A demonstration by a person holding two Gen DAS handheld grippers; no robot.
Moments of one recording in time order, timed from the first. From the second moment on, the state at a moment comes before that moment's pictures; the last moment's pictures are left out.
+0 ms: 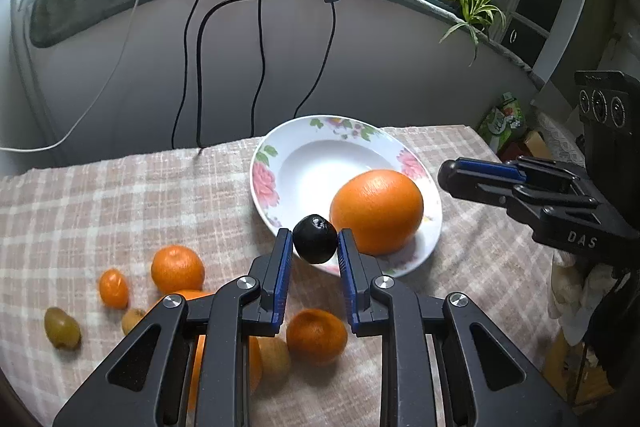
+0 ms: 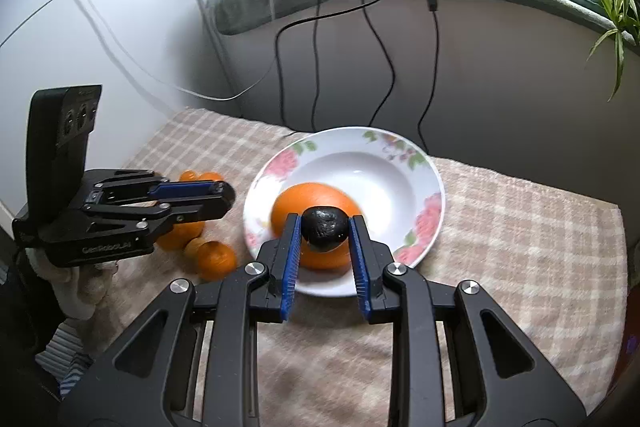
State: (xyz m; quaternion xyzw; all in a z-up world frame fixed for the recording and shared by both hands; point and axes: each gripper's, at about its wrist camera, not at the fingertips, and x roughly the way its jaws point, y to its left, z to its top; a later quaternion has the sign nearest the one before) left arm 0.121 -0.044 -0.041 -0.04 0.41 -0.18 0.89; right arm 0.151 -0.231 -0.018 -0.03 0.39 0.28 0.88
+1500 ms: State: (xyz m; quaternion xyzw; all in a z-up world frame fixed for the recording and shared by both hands) left arm 0.127 -0.047 -0.043 -0.02 0.40 -0.16 0.90; right arm 0.178 -0.239 -0.034 -0.04 0.39 0.23 0.89
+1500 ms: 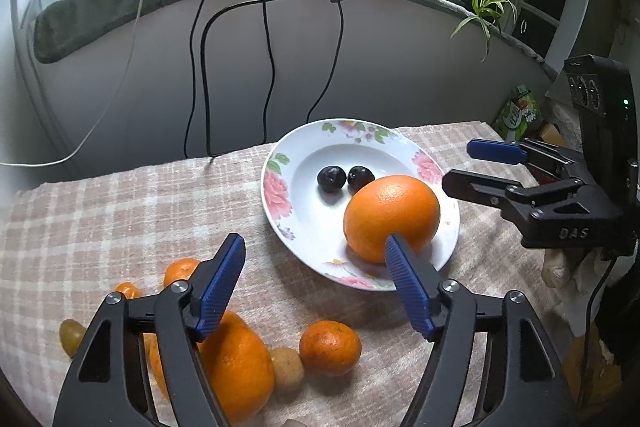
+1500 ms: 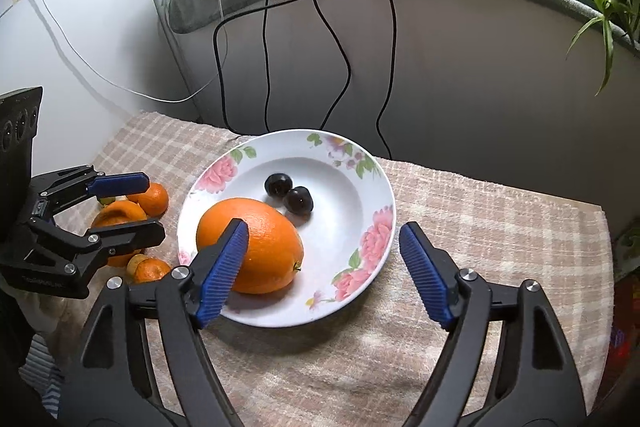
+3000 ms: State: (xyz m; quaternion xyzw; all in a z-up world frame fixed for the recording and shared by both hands) left arm 0.037 0.036 -0.067 -0.12 0.41 -0.10 0.90; right arm 0.116 -0.109 -0.013 -0.10 0.40 0.39 0.82
